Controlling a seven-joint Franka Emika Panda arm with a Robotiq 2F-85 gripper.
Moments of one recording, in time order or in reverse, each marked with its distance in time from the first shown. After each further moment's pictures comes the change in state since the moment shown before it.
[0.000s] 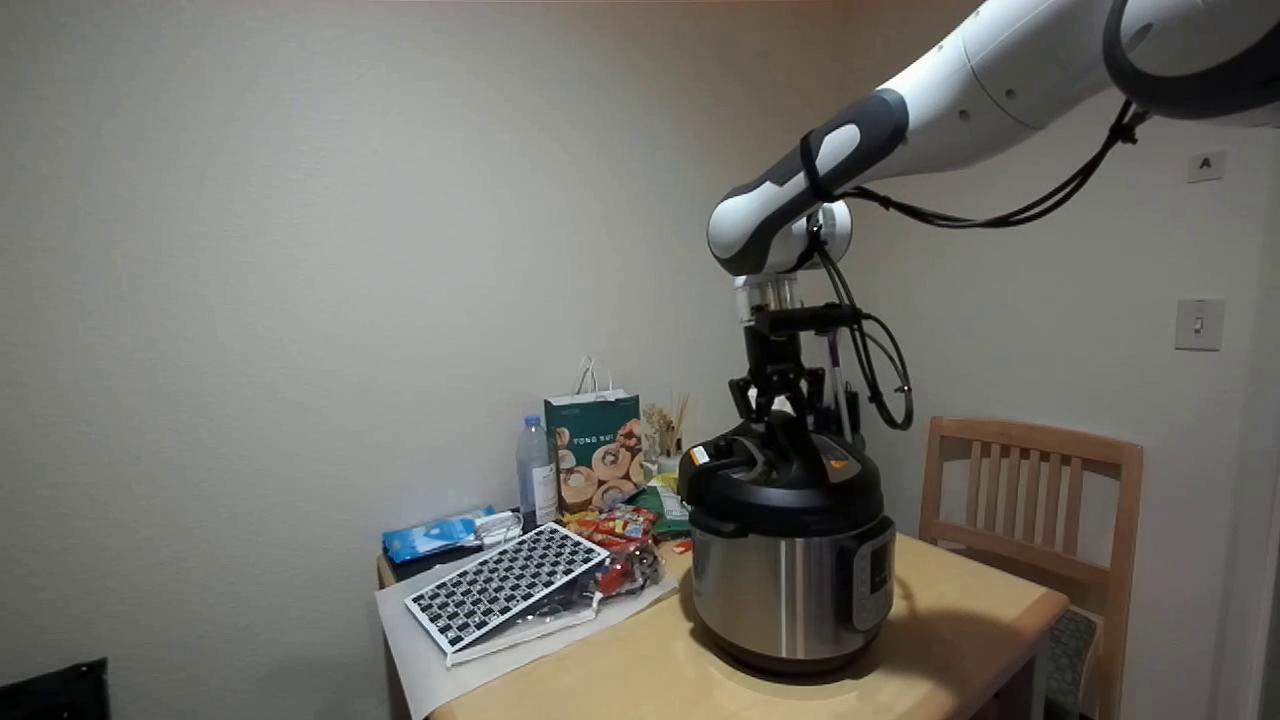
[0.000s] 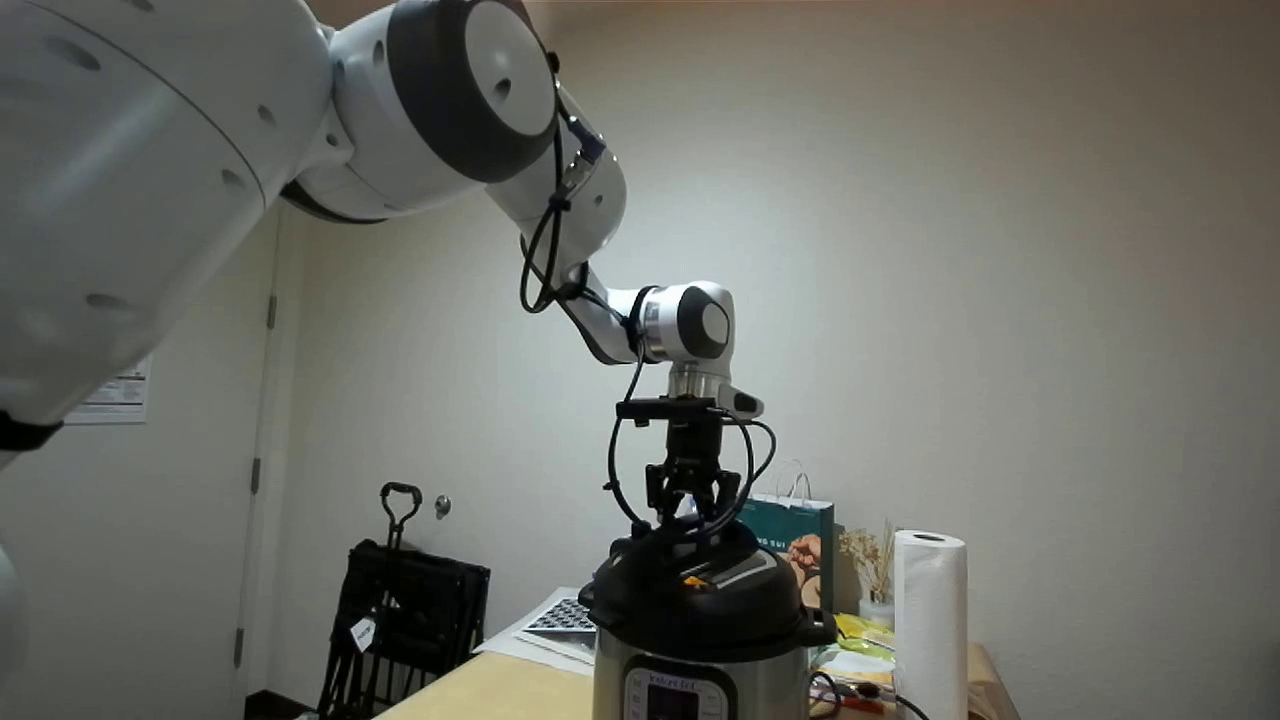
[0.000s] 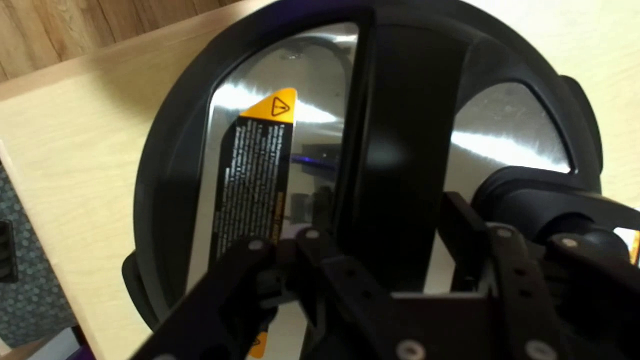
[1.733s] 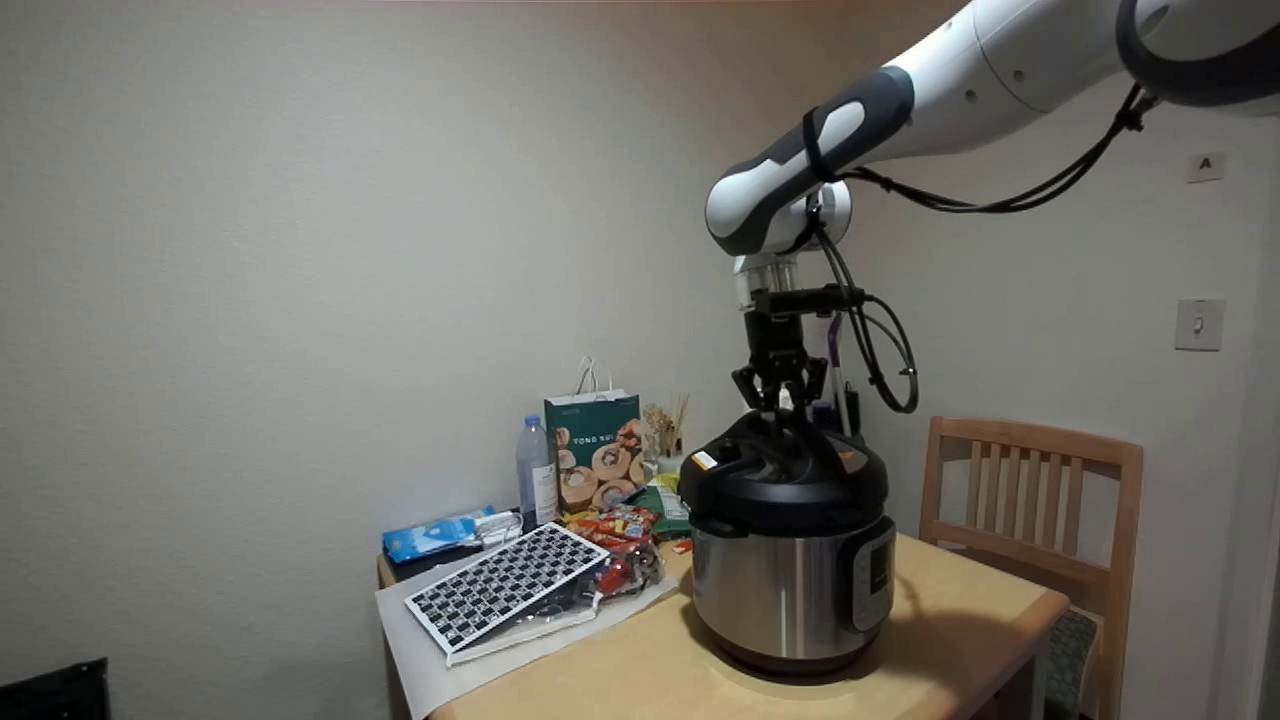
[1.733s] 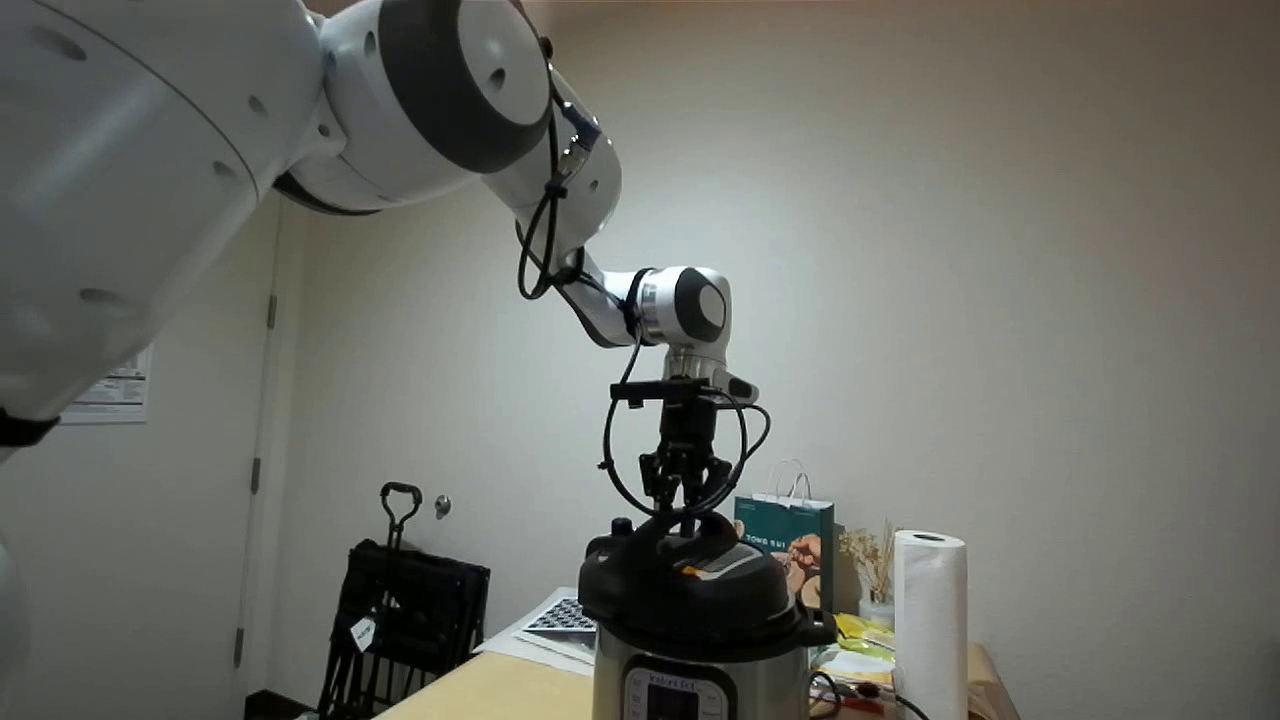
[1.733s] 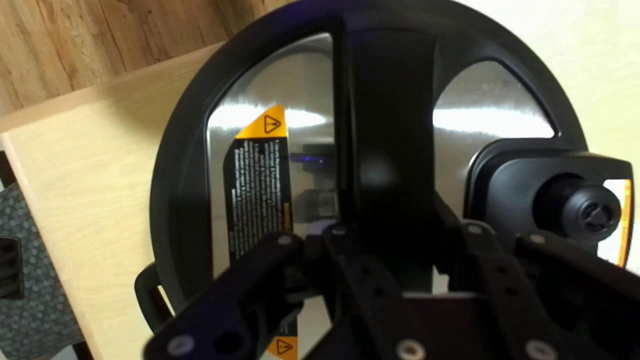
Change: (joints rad) arm 0.004 -0.021 0.003 0.025 0.000 -0.093 0.009
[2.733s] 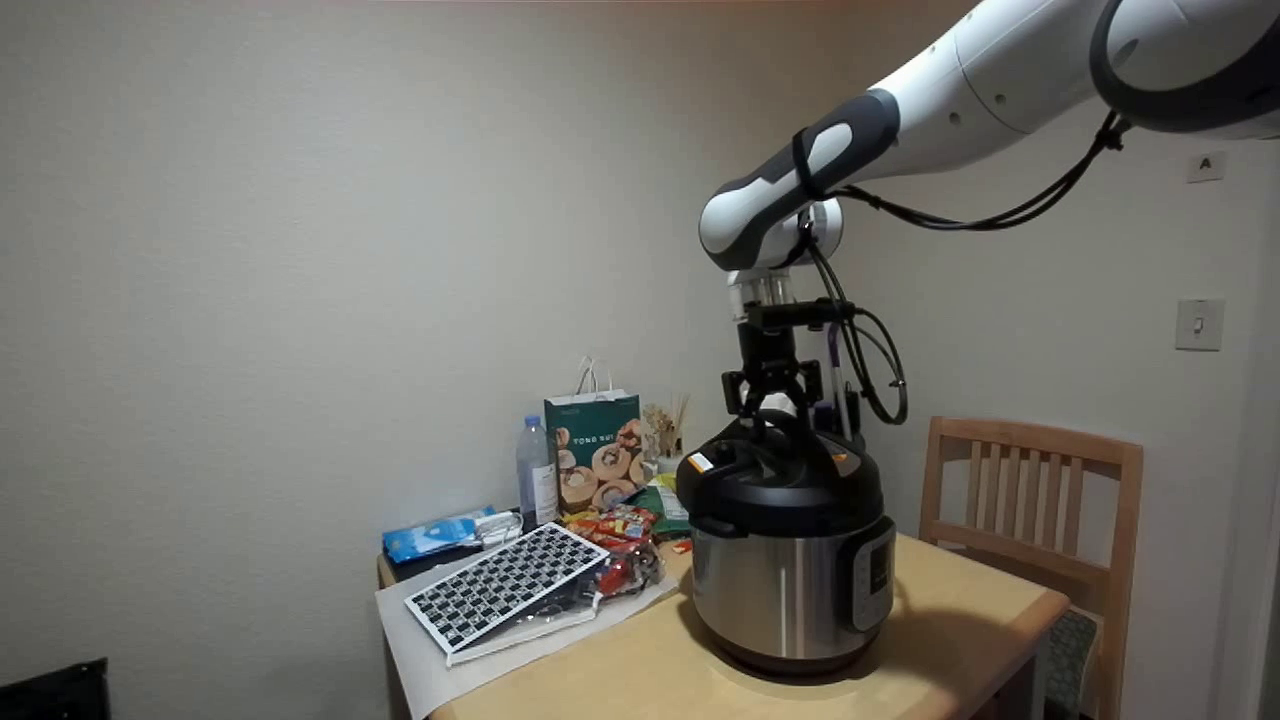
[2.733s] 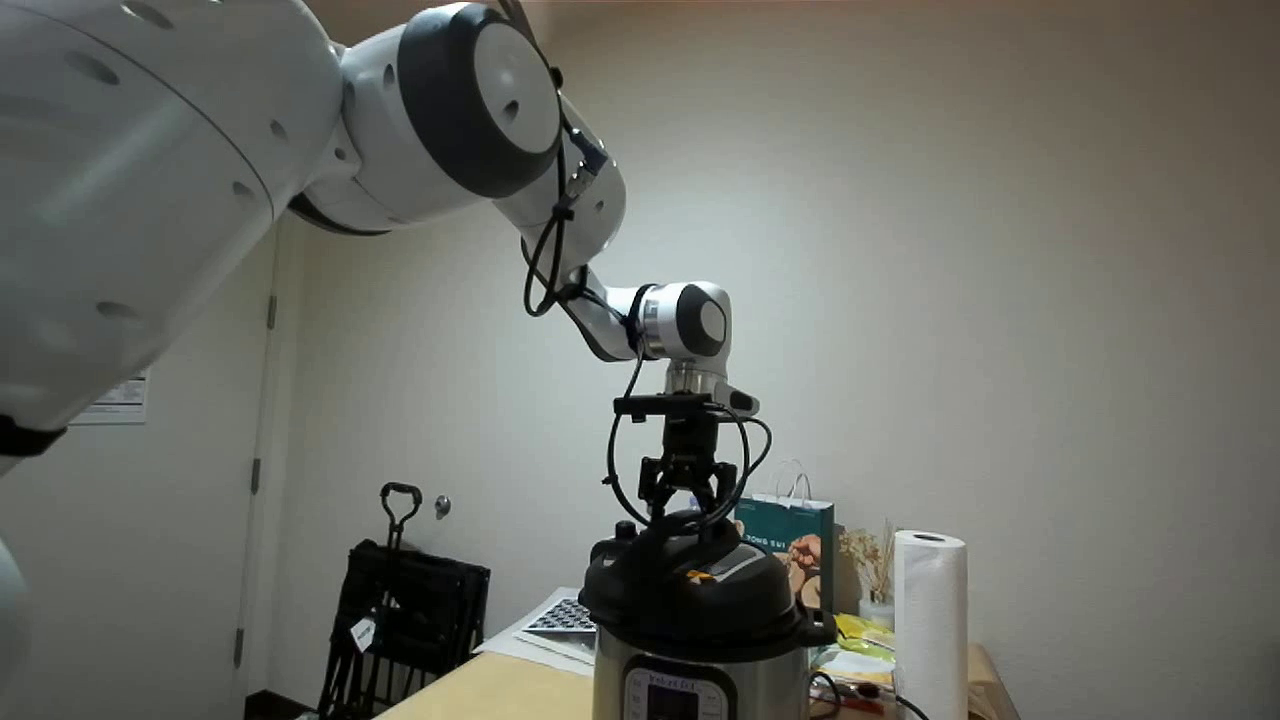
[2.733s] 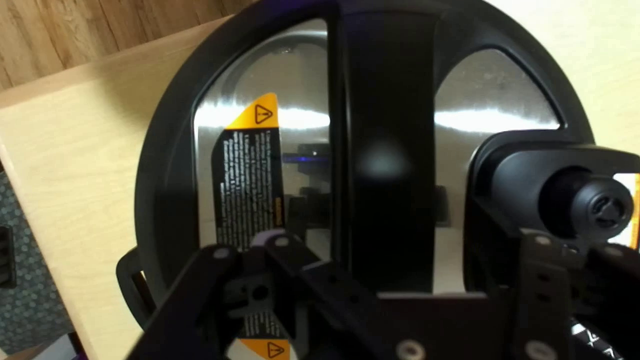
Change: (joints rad) arm 0.001 0.047 0.002 0.031 -0.001 0.034 -0.003
